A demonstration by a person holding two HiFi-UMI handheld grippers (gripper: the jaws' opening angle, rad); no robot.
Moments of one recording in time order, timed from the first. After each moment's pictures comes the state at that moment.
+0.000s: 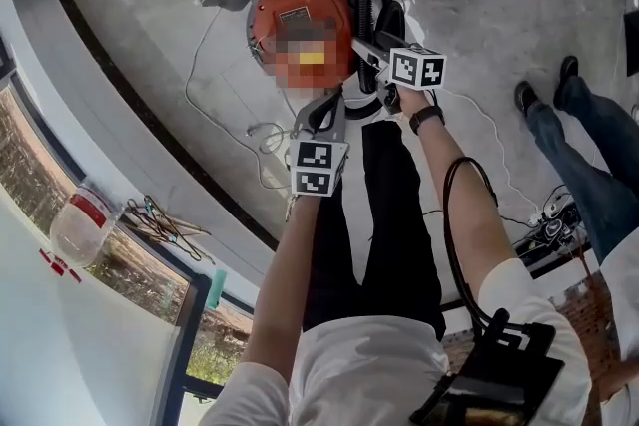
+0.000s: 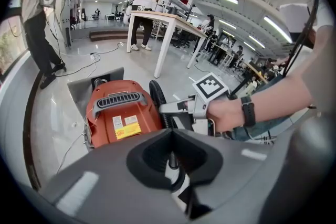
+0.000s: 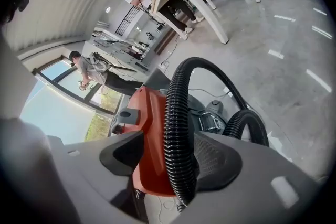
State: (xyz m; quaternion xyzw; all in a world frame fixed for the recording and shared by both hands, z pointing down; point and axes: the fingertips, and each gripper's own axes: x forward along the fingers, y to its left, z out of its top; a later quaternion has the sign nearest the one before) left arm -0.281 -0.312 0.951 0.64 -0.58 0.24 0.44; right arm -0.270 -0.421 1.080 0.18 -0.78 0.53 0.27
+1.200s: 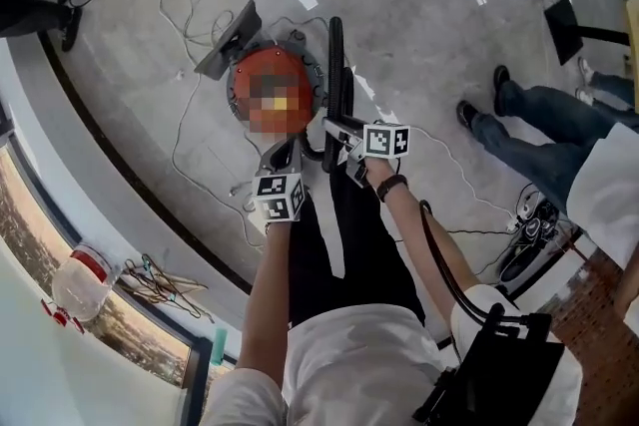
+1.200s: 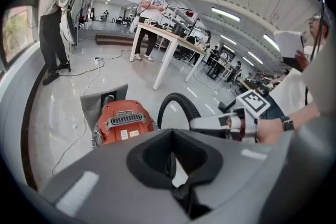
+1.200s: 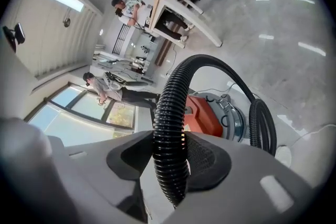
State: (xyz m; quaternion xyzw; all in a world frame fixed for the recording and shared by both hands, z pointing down) left arm -0.304 -0.297 0.858 0.65 -0.60 0.17 0.44; right arm -0.234 -0.351 0.919 0.18 -0.74 0.62 0.18
